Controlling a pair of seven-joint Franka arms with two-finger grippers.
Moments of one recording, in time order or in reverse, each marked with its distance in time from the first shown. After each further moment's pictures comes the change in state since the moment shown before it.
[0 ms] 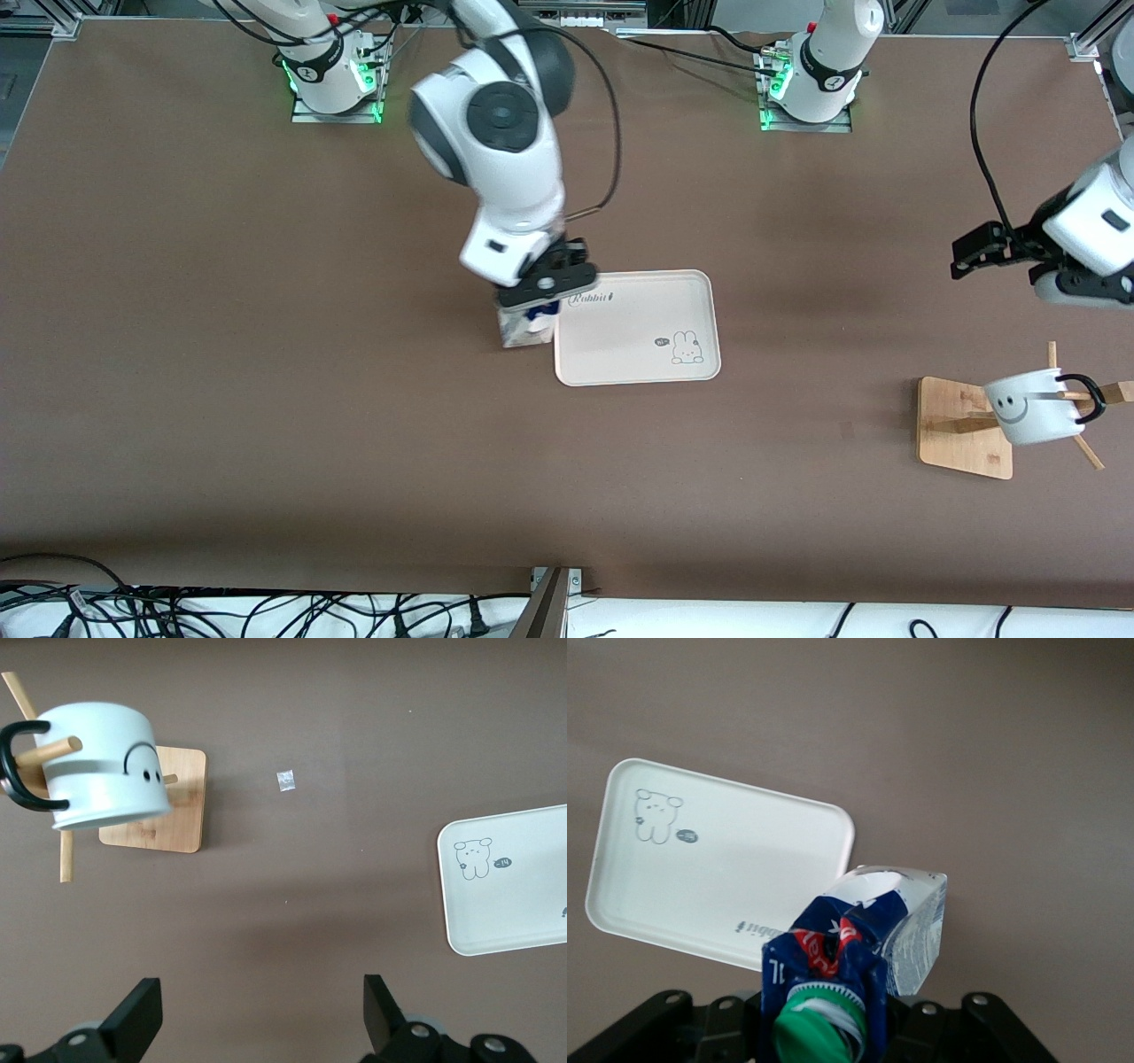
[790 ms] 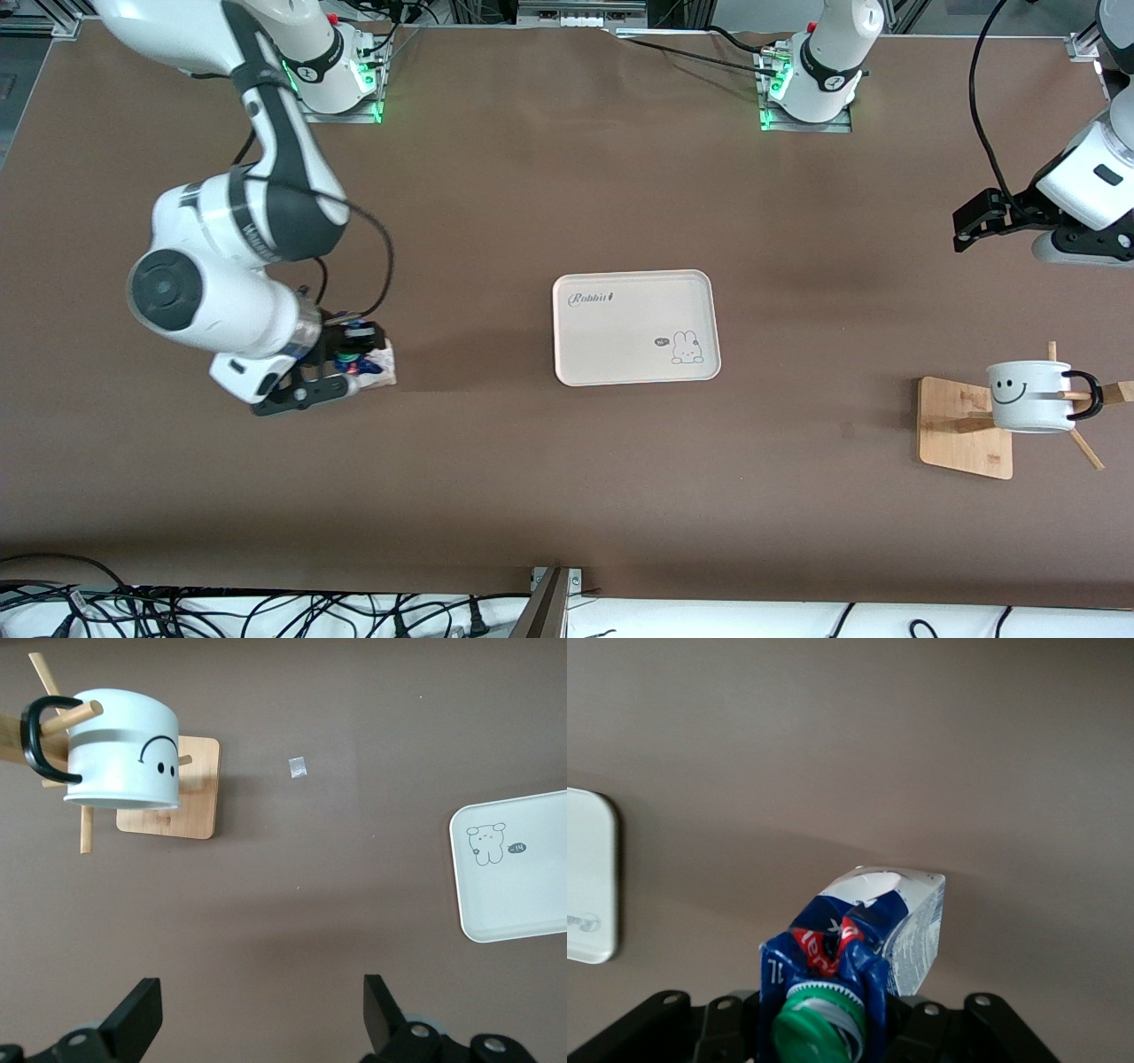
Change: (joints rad) left arm -0.052 -0.058 0.052 -0.051 0.030 -0.005 -0.004; right arm -0.415 -0.033 -0.009 -0.188 0.138 -0.016 -0.414
